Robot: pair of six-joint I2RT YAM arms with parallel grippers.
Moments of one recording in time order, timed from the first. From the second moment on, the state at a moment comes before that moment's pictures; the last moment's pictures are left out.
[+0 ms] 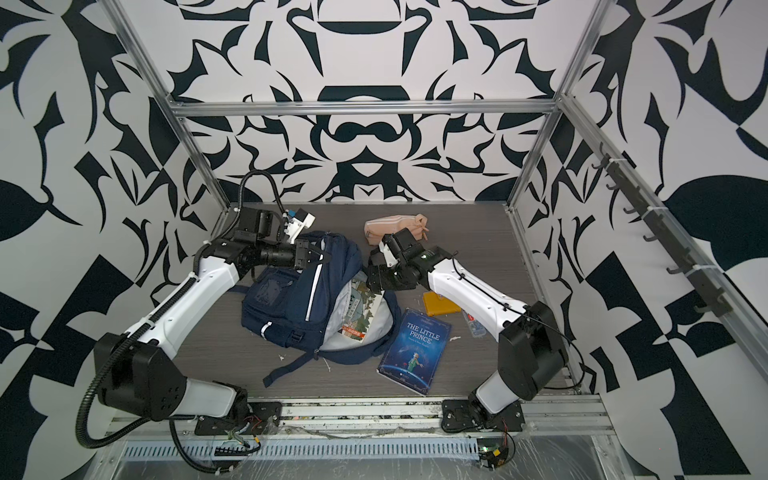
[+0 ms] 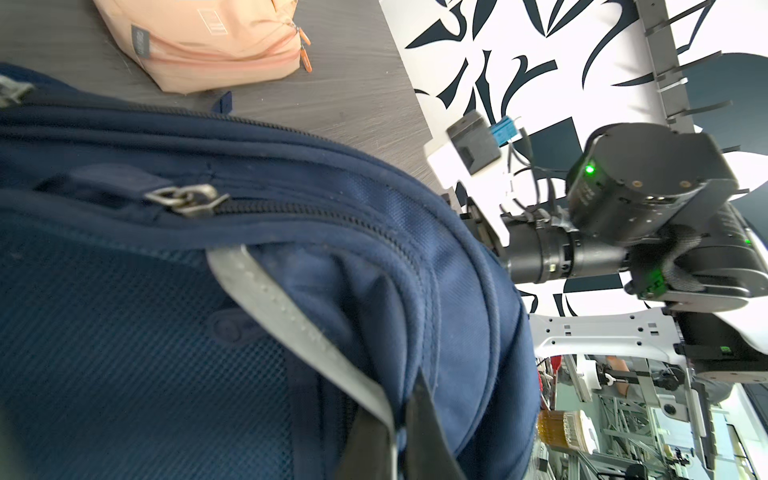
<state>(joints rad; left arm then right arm) -0.29 1.42 1.23 -0.60 0.90 -0.29 0.60 1.53 1.22 -0.70 -0.23 0.44</state>
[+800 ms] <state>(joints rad) -0.29 1.42 1.22 -0.58 0.91 -0.32 0.68 1.85 1.34 -0.90 0.22 0.16</state>
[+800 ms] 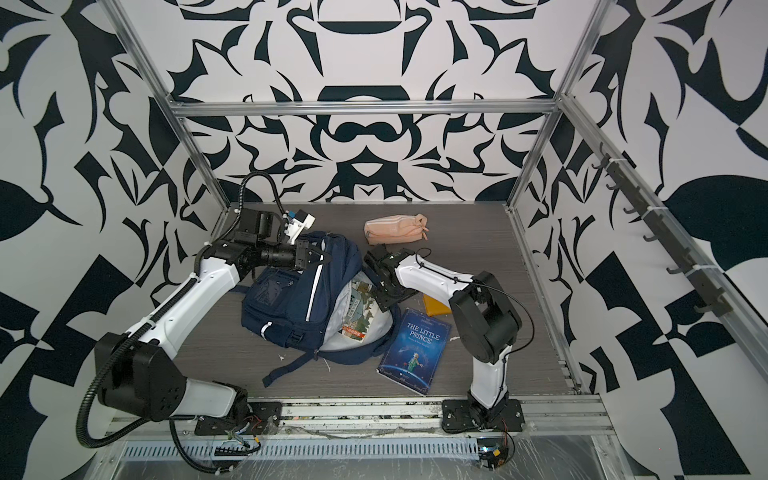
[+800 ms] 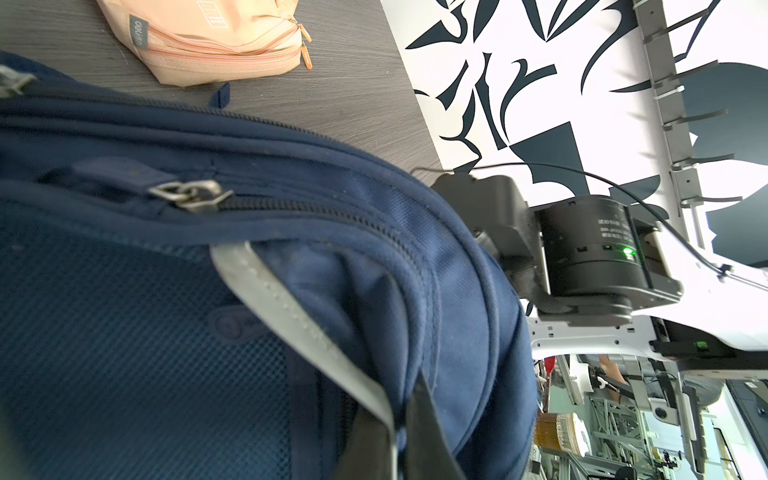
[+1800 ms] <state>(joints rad) -0.25 1.46 1.24 -0.66 0.82 -0.15 0.62 1.44 1.04 -0.53 -0.07 0.42</state>
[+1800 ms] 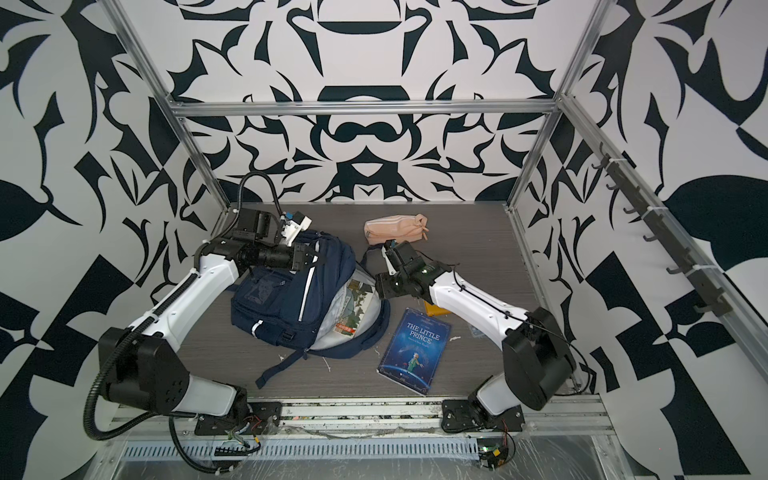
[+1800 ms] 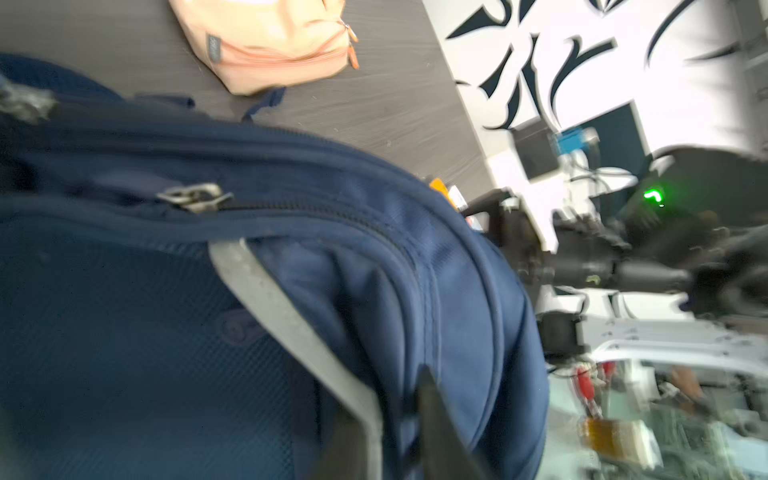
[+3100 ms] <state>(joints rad) -0.92 1.97 1.30 -0.53 0.65 -0.52 0.24 0.88 0.34 -0.65 -0.25 0.97</state>
